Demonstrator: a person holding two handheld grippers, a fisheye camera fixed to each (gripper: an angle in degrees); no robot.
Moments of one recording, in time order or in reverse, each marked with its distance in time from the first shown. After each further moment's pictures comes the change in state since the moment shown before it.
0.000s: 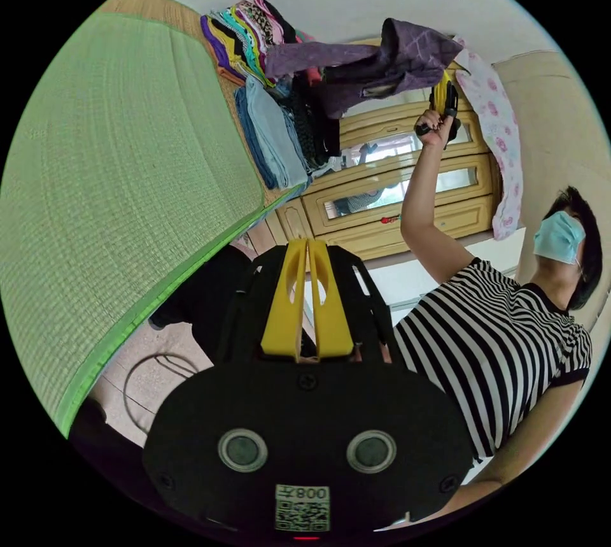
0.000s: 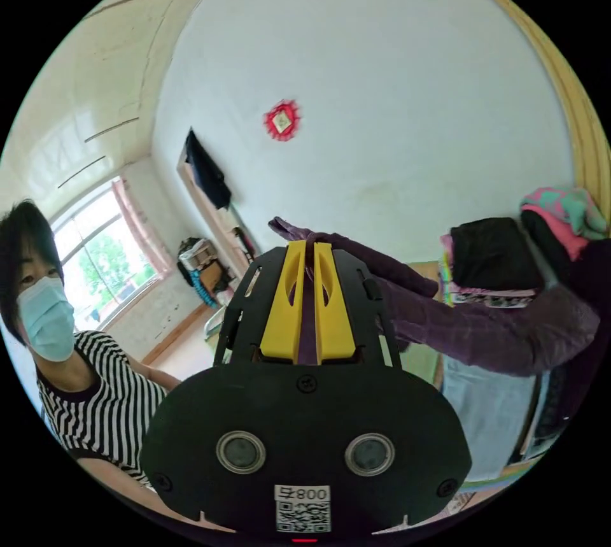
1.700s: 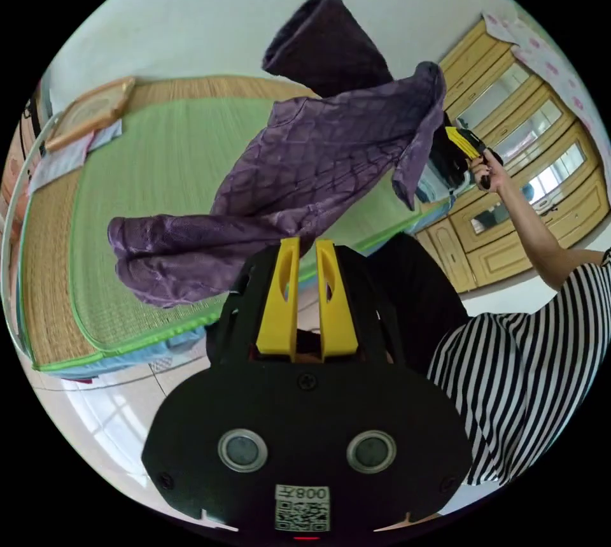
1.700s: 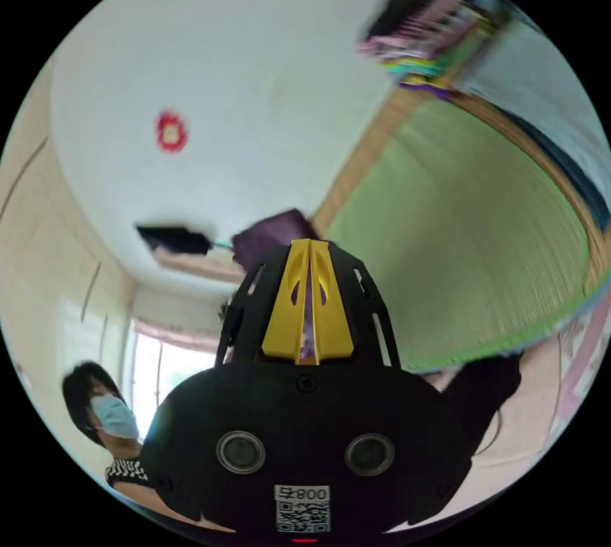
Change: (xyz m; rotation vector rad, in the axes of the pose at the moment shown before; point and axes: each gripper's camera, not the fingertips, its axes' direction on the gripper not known) left arm 0.230 0.207 -0.172 0.070 -0.726 -0.043; right arm -0.025 0.206 0.164 0.023 -0.021 0.909
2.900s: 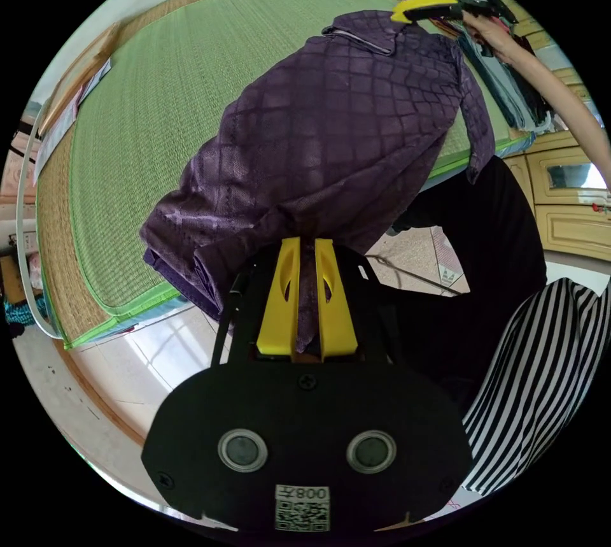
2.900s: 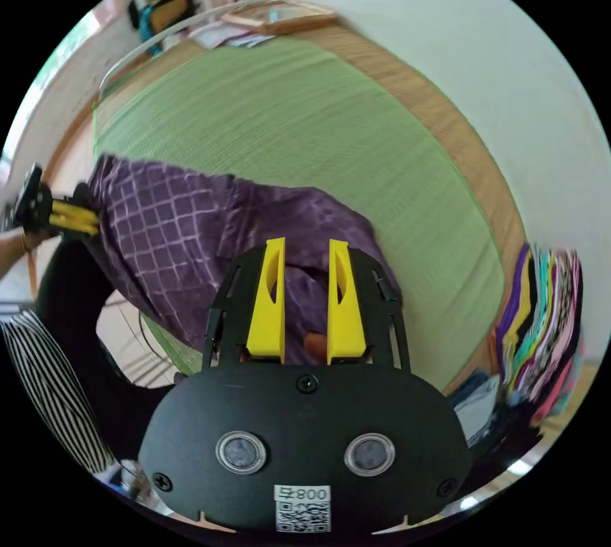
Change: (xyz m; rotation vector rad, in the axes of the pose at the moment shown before) left arm 0.115 -0.088 0.048 -0.361 -0.315 -0.025; right arm -0.361 0.333 0.653 -0.909 0.920 -1.332
